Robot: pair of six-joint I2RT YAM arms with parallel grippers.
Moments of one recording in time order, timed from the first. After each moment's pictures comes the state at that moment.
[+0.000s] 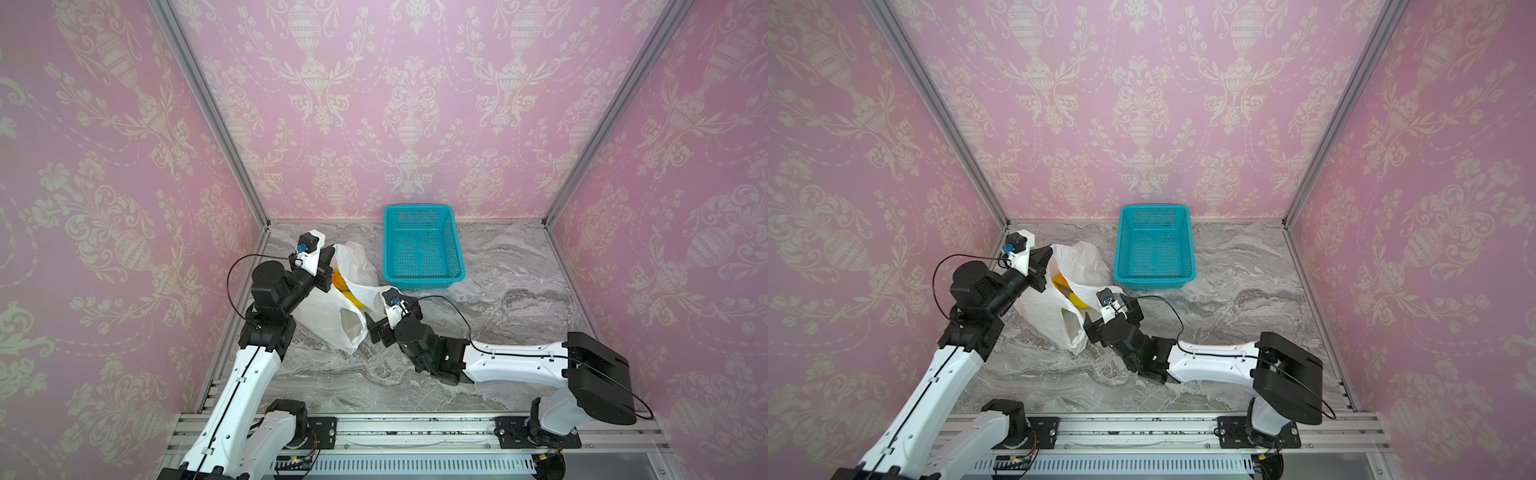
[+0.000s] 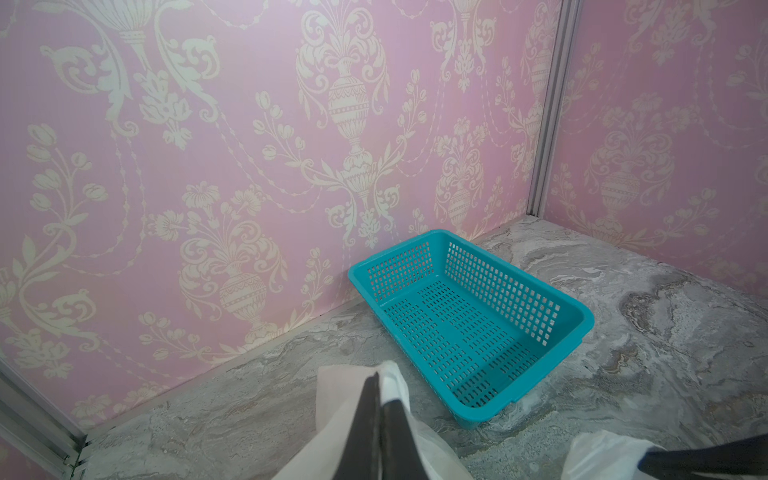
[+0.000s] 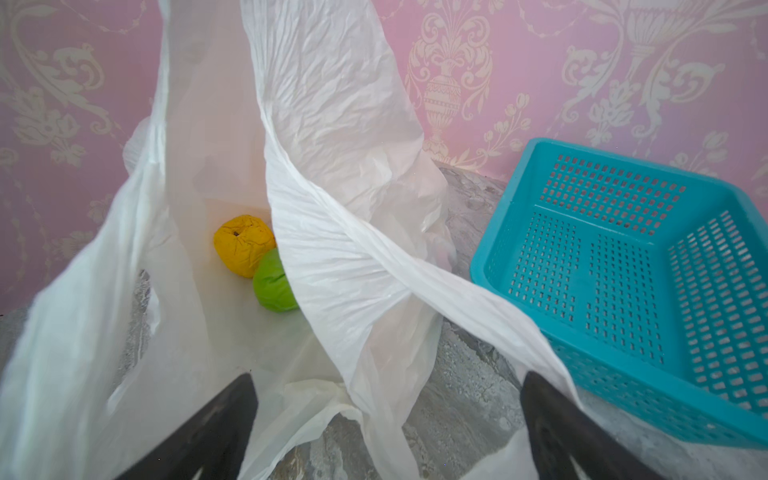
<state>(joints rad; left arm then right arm) -0.09 0.91 0.79 0.08 0.41 0.12 1.16 1.59 0.95 0.30 0.63 0.16</state>
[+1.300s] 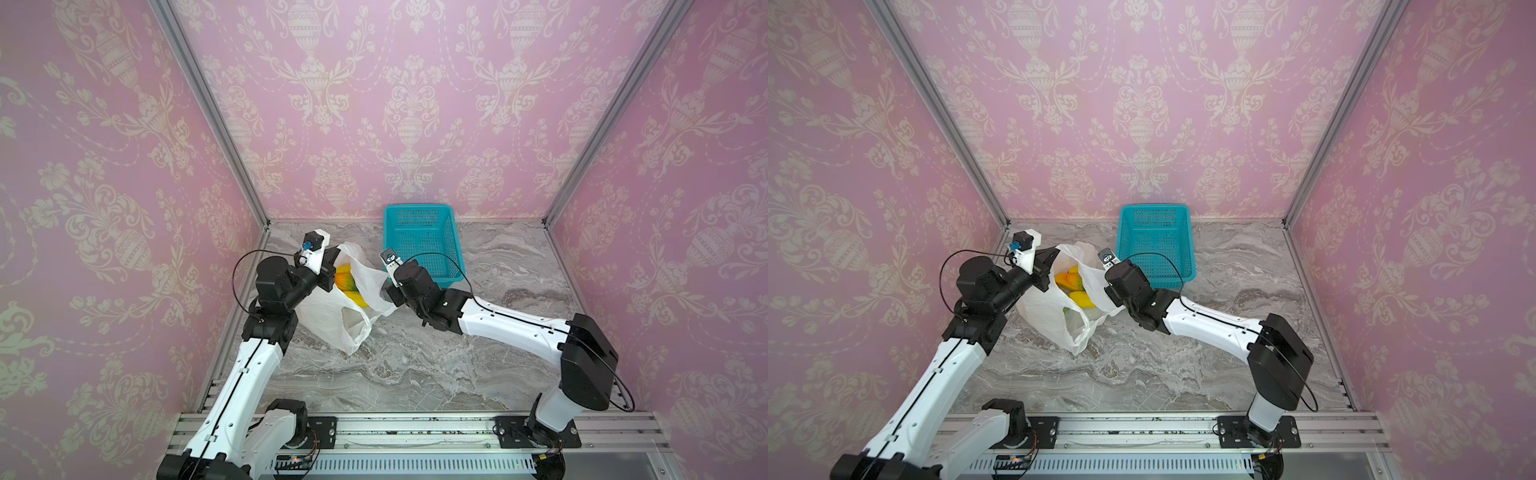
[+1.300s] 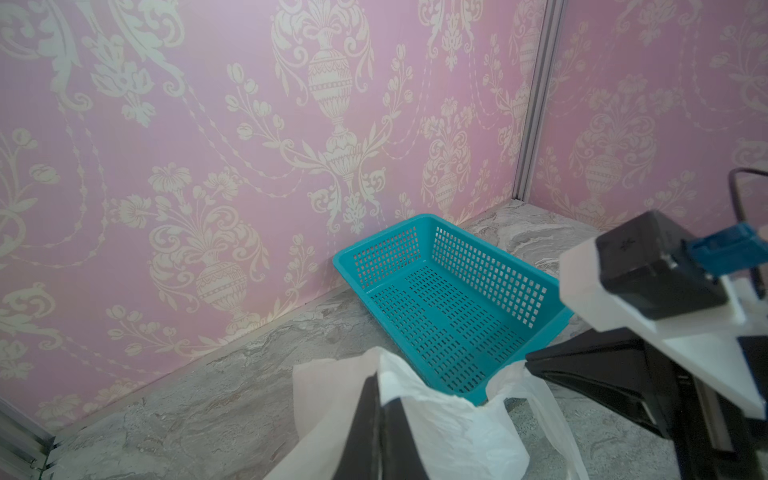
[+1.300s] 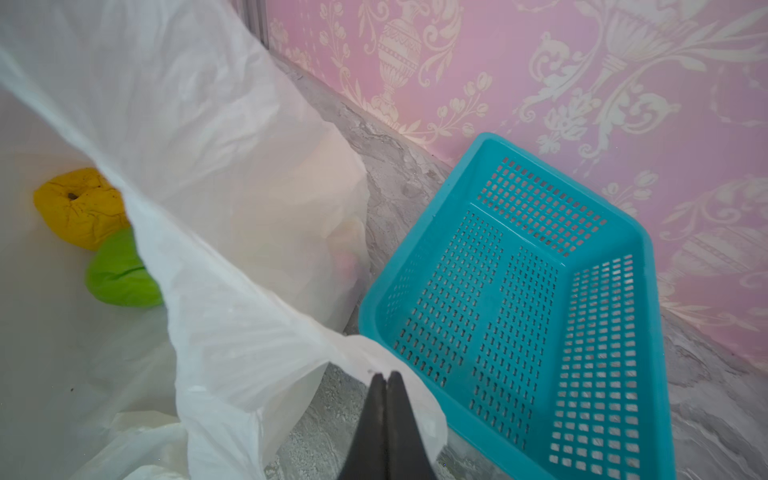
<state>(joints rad) -0.09 0.96 0.81 0.04 0.46 0.14 0.92 1.63 1.25 -0.11 0.52 0.00</state>
